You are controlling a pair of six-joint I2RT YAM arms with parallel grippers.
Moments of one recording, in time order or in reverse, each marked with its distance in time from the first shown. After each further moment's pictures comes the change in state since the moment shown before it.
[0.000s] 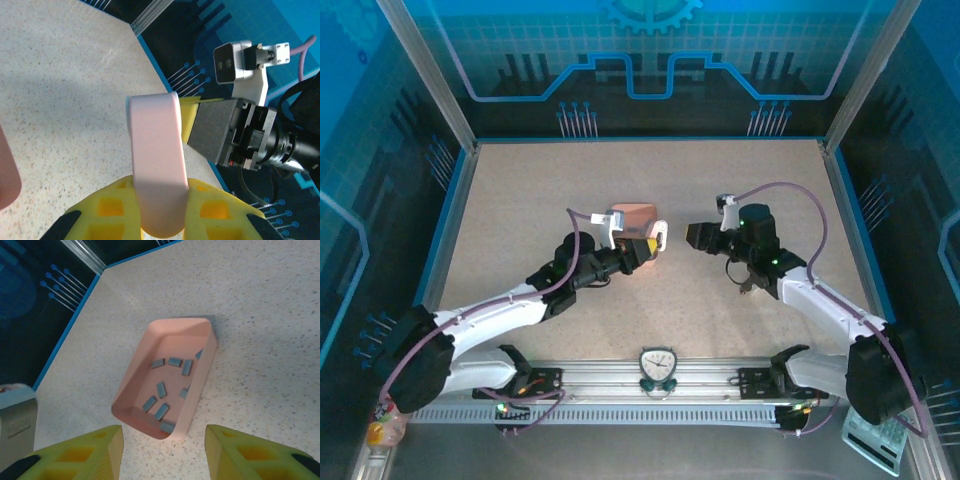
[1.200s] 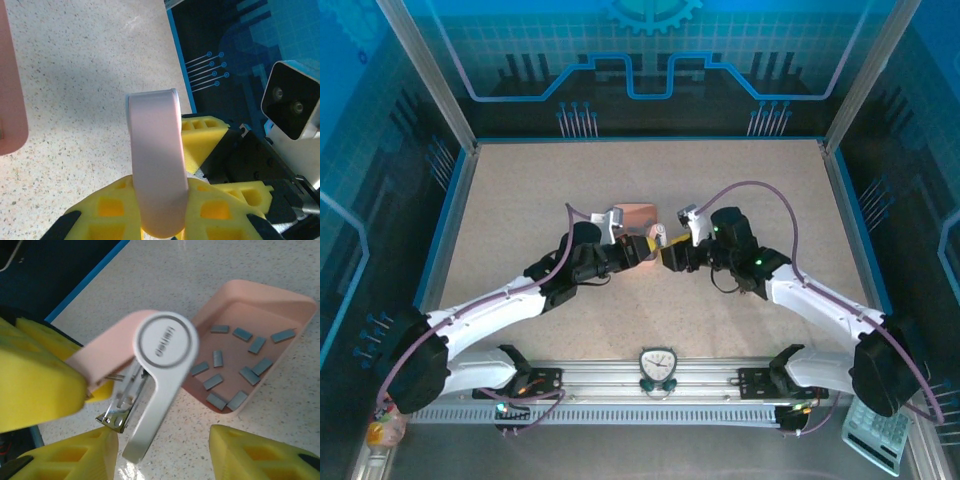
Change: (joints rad) left arm 0.012 0.008 0.113 -0.252 0.019 -0.197; right arm 0.192 0.037 0.092 -0.137 -0.042 -0.234
